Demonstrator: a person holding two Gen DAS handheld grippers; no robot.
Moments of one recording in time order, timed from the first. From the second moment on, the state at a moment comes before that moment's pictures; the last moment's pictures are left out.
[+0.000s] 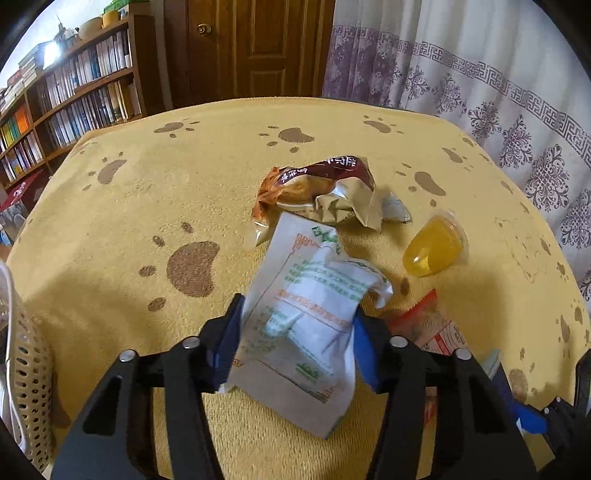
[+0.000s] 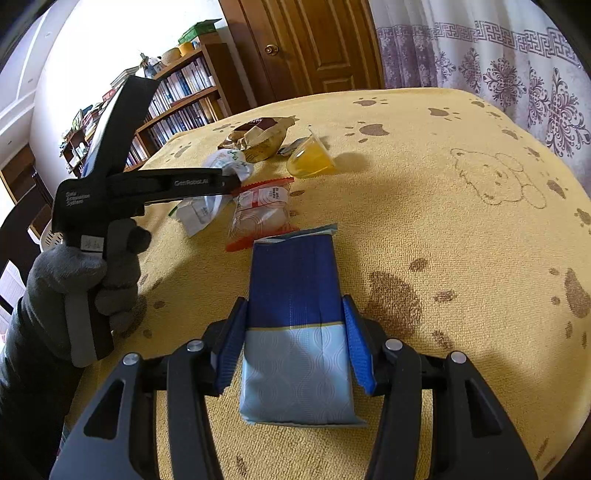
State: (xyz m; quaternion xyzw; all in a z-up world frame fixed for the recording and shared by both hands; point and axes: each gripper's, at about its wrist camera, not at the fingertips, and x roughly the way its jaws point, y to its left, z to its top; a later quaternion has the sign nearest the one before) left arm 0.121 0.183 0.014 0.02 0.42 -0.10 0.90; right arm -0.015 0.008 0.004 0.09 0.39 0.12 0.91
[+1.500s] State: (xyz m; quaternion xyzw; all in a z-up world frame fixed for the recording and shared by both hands) left arm 0.068 0.213 0.041 -0.02 0.38 -0.06 0.92; right arm -0.015 0.010 0.004 0.09 0.39 0.12 0.91
